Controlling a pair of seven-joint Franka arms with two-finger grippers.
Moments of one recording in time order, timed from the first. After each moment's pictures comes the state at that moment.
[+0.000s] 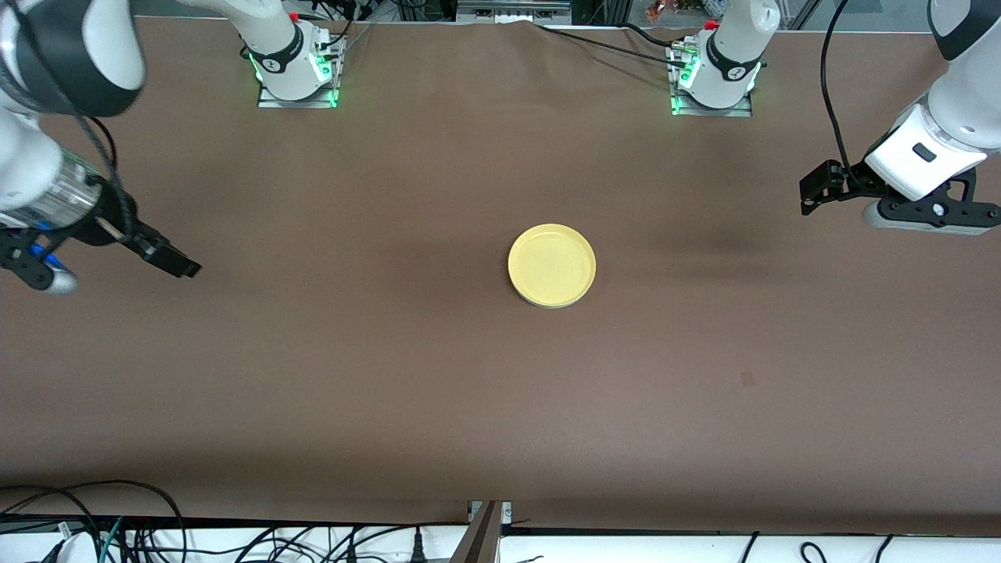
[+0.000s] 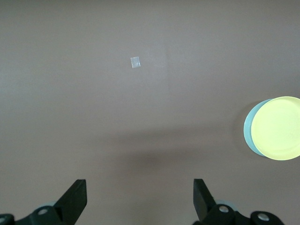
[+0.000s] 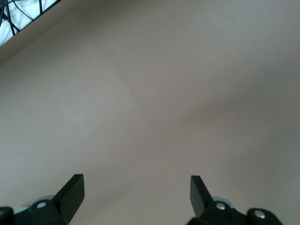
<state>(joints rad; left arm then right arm) -0.06 0.01 -0.04 -1.68 0.03 1.67 -0.02 0.63 0.17 -0.63 -1.57 0.15 1.72 0.52</state>
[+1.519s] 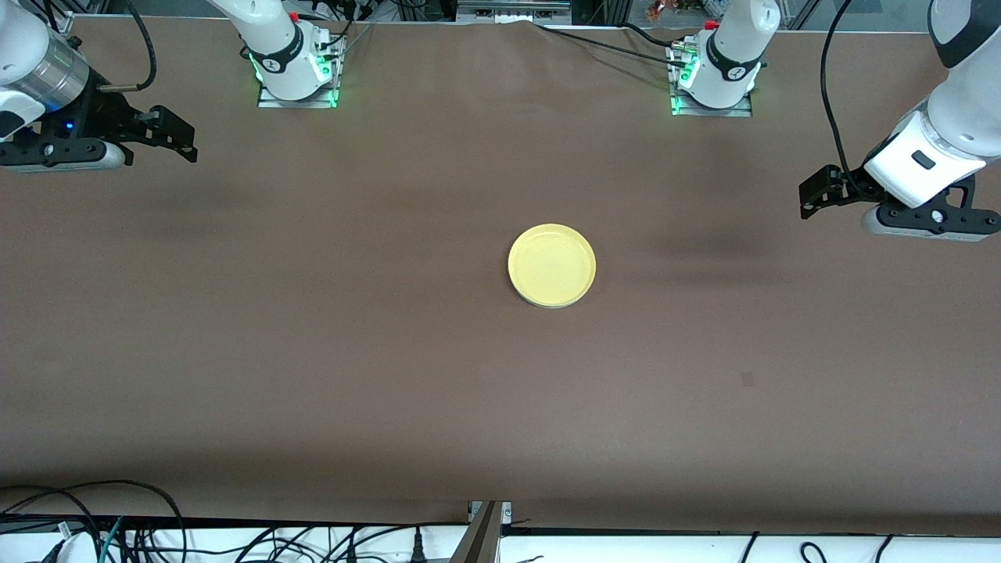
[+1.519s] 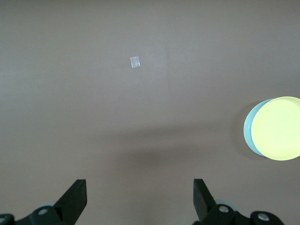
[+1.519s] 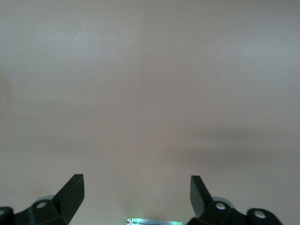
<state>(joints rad) -0.06 0.02 -0.04 -1.67 0.03 1.66 -0.02 0.08 -0.18 0.00 -1.87 0.02 1.64 0.03</state>
